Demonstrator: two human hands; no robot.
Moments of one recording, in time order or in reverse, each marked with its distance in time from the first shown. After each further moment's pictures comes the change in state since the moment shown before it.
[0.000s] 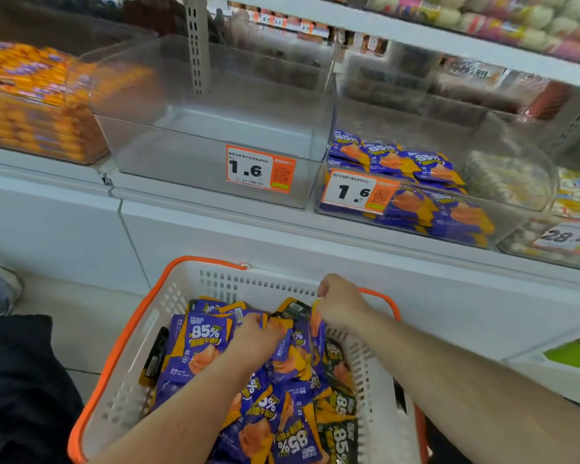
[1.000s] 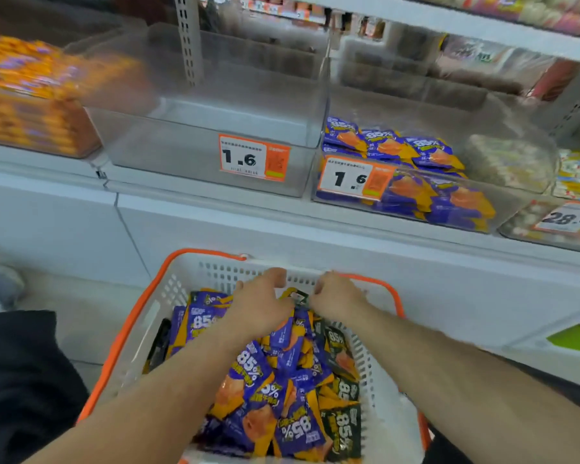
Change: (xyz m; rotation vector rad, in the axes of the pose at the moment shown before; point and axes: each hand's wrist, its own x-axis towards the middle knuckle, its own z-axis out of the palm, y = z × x) left_hand 0.009 0.032 -0.013 0.569 0.022 0.427; right_hand 0.005 0.008 0.014 -0.181 -0.008 -0.067
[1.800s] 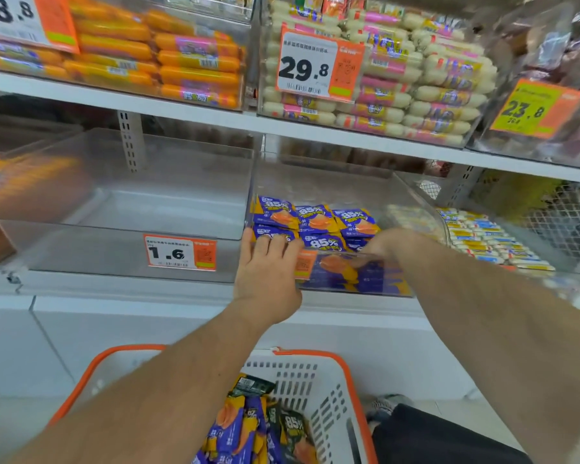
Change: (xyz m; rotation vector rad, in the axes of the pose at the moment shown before) left_hand 0.088 0.149 -0.029 0.663 0.675 0.577; right_hand 0.027 0.056 -0.264 -0.099 -0.006 0.430
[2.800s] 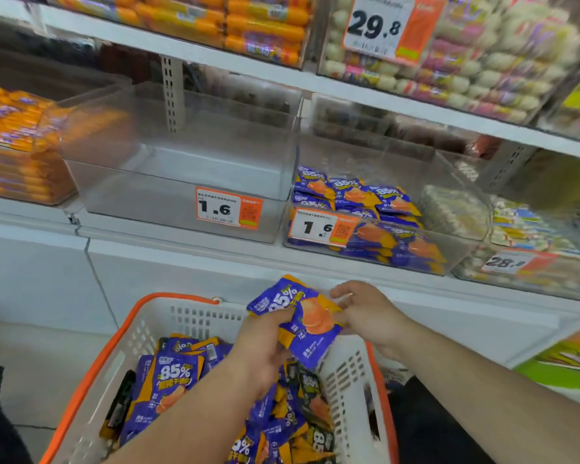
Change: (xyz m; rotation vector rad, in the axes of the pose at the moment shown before) left_hand -0.128 0.002 -0.007 -1.870 -0.374 -1.392; right_hand -0.103 -0.013 0.160 0.772 -0.100 -0.384
